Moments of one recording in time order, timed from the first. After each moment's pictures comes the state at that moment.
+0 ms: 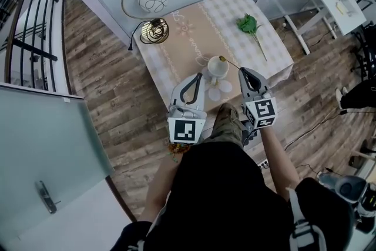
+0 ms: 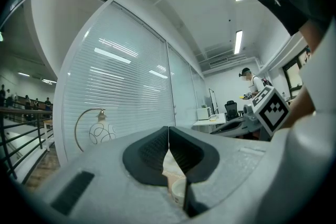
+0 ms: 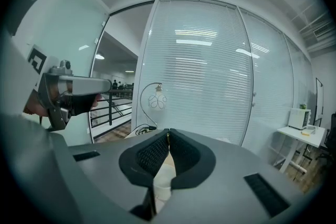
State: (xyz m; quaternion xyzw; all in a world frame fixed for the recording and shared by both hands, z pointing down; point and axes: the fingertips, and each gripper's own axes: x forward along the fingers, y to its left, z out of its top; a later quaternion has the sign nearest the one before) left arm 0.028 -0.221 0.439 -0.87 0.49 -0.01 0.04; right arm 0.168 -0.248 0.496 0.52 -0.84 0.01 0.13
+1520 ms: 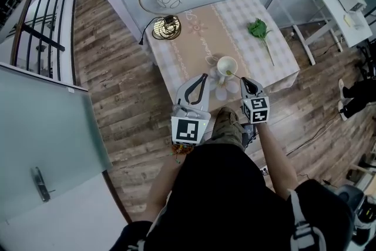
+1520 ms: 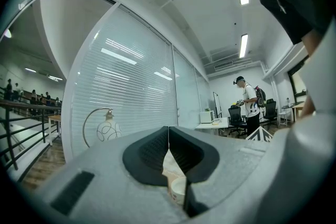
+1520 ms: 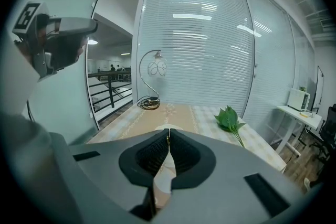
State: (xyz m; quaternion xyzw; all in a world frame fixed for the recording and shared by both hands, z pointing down) left arm 0.006 -0.198 0.434 -0.86 0.50 0.02 0.02; right arm 0.172 -0.241 0.616 0.52 -0.82 0.09 0.22
